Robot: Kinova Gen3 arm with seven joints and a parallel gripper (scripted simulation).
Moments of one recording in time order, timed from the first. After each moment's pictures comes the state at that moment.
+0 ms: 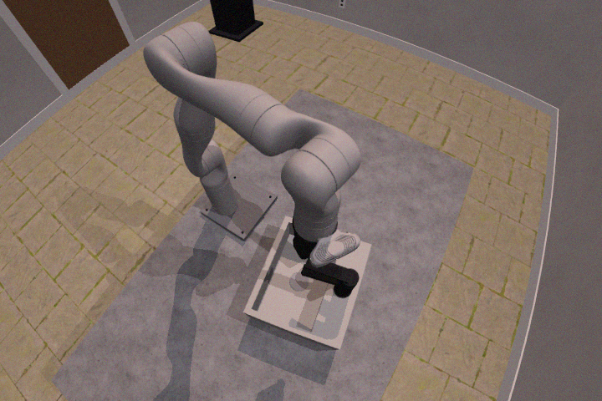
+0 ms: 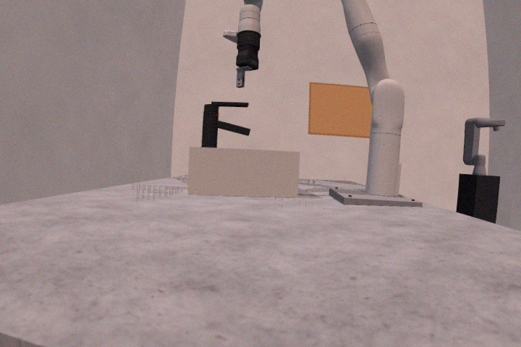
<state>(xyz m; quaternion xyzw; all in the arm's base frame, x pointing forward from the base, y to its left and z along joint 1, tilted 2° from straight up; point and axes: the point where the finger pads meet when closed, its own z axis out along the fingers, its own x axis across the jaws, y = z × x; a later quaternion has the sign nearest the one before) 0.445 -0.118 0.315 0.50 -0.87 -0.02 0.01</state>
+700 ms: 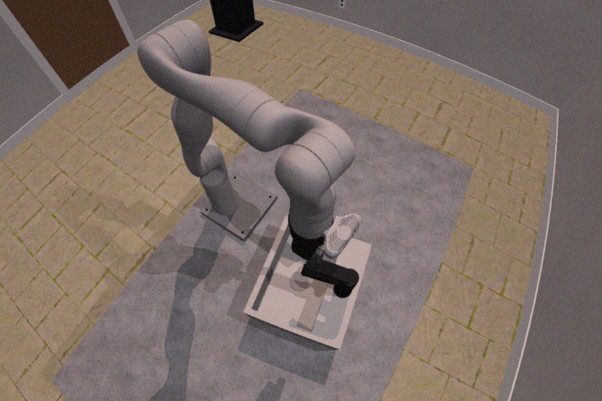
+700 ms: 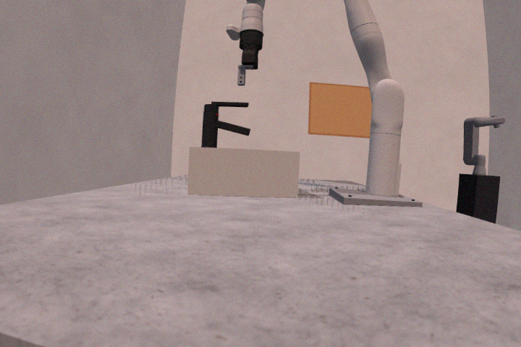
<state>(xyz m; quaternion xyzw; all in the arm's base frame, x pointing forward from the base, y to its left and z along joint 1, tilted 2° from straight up) 0.441 -0.108 0.320 0.69 -0.73 -0.02 0.00</state>
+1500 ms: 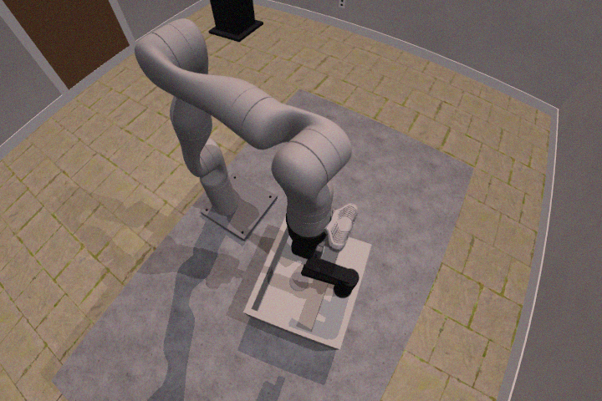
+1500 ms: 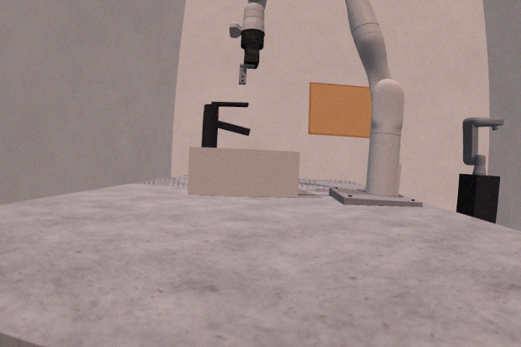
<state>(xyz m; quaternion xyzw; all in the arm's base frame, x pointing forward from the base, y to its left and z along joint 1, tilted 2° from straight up) 0.437 -0.104 0.323 0.76 -0.65 -0.02 0.00</state>
